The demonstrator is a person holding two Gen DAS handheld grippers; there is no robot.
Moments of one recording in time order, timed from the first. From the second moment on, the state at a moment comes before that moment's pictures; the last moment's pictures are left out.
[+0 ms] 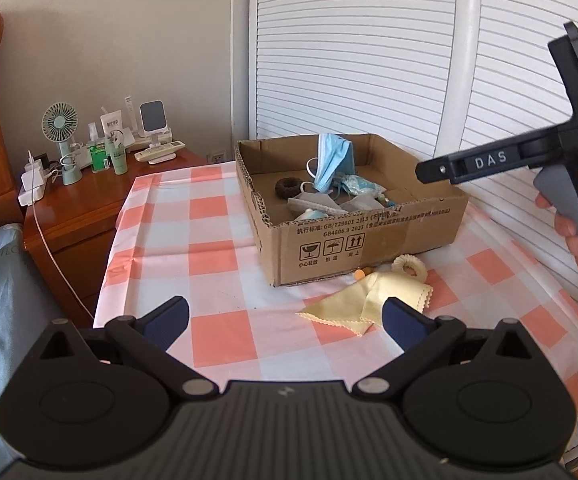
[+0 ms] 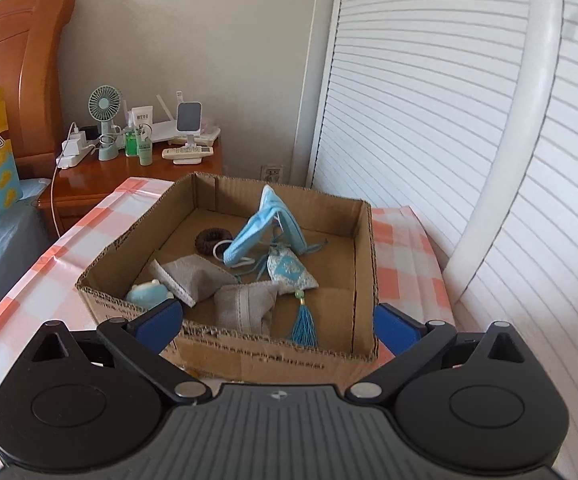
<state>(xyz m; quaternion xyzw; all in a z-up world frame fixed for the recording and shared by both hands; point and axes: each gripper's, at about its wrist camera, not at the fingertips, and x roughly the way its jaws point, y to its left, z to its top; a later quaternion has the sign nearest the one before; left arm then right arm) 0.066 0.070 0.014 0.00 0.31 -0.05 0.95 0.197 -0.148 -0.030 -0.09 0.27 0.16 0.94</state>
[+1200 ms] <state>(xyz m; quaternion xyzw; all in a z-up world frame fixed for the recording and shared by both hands) 0.064 0.071 0.003 0.01 0.34 -0.05 0.94 0.164 -0.112 -0.133 -0.10 0.37 0.19 0.91</state>
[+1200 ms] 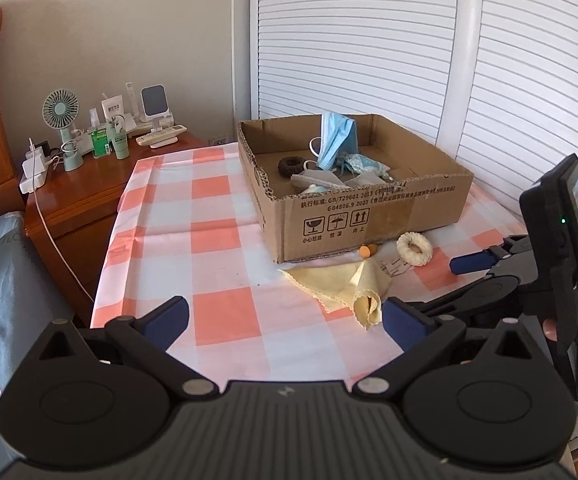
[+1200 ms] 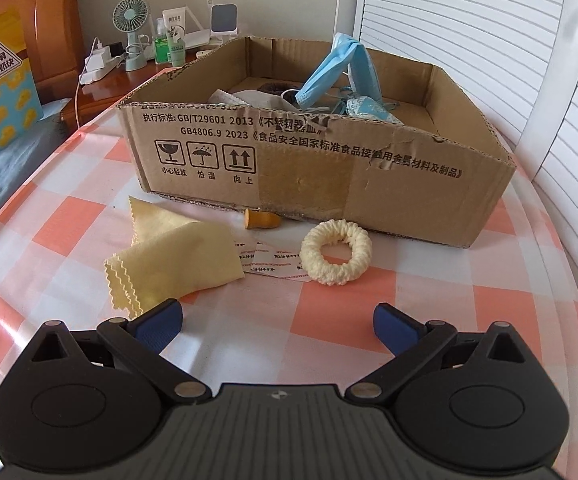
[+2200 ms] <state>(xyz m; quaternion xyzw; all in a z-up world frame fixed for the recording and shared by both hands) 0.175 0.014 -0.045 0.03 0.40 -0.21 0.89 0.144 -0.175 -0.145 -0.09 0.32 0.19 0.93</state>
